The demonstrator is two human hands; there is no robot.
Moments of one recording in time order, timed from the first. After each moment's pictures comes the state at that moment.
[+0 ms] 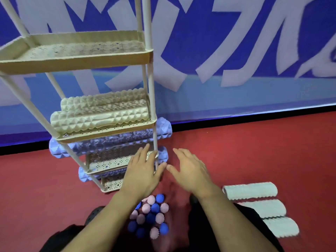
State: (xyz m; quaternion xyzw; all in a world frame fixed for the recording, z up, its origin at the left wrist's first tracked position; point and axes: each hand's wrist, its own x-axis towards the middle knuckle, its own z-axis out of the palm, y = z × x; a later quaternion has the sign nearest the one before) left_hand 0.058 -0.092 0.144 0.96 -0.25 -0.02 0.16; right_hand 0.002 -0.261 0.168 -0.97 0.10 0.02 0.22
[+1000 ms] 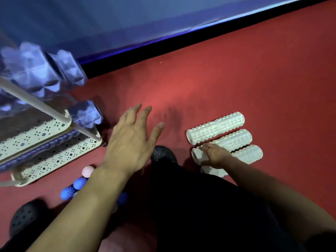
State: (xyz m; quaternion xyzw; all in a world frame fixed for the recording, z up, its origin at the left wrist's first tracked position) left_hand 0.070 -0.280 0.038 0.91 -0.33 -0.16 0.21; right_hand -0.113 -0.552 -0.159 -0.89 0.19 0.40 0.11
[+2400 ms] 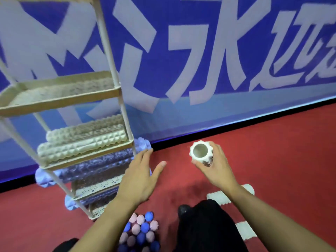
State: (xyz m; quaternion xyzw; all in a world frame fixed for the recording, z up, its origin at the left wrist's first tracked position) left_hand 0.003 -0.139 0.238 0.91 -0.29 0.00 0.30; right_hand -0.084 -0.396 0.196 -0.86 0.18 -0.25 0.41
